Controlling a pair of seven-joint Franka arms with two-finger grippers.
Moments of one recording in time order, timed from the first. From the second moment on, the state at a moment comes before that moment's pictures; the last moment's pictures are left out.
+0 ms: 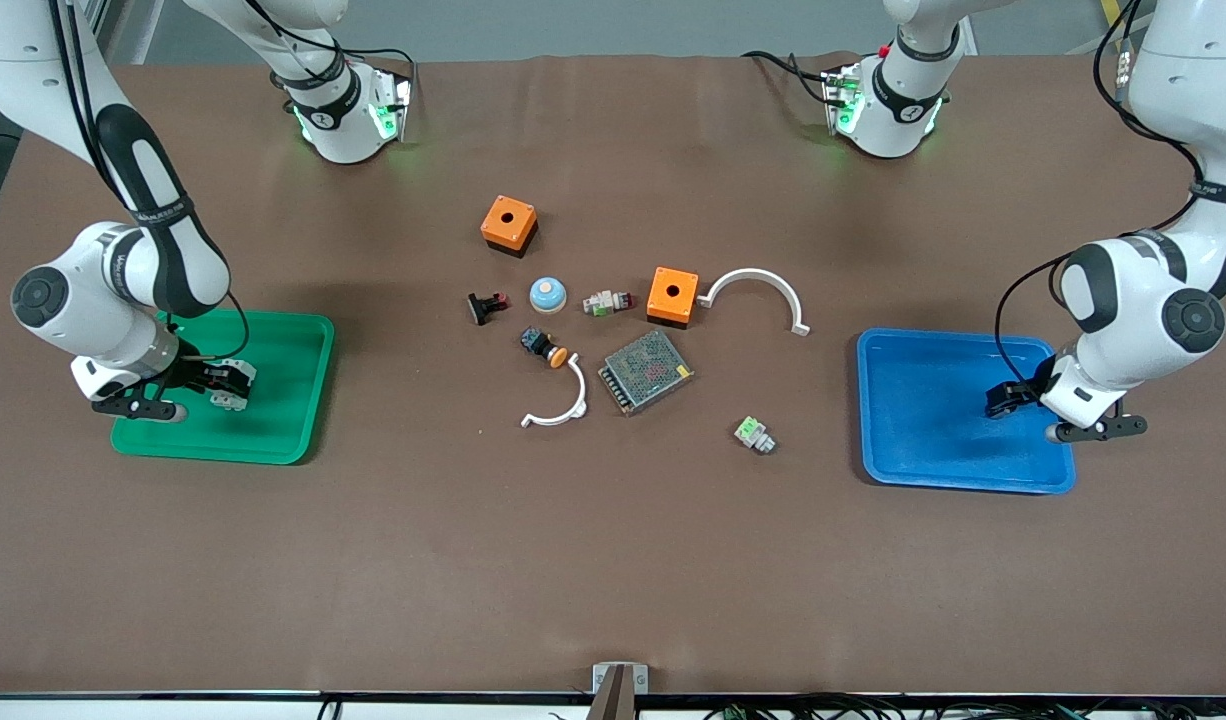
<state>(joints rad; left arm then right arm) 0.28 0.47 -0.10 -2.07 0.09 2.53 0.02 -0.17 0.39 -0.06 -2.21 0.05 2.61 -0.16</state>
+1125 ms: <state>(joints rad) 0.27 0.35 -0.28 -2.02 0.09 2.37 -0.15 0.42 0.39 -0.03 -1.96 0.11 2.35 0.46</state>
